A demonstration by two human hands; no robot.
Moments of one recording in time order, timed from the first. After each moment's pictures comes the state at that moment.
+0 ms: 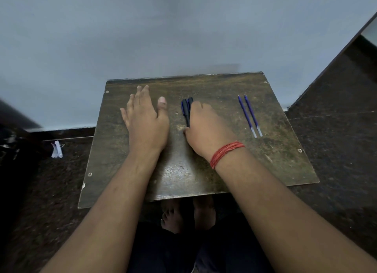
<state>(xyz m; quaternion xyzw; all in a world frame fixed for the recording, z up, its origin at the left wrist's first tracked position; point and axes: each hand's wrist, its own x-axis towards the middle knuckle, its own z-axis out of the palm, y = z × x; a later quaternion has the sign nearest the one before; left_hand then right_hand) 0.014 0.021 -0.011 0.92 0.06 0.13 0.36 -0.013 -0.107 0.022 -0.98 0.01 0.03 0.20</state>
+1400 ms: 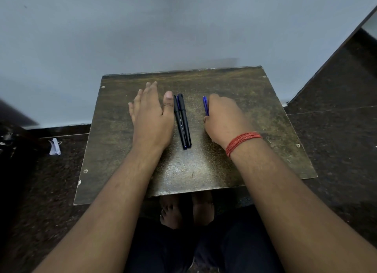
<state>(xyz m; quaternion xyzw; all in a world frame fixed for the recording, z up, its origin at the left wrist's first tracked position) 0.012 0.008 -0.017 0.93 0.01 0.11 0.36 -0.005 -0.146 0.022 -0.98 0.06 0.03 0.17</state>
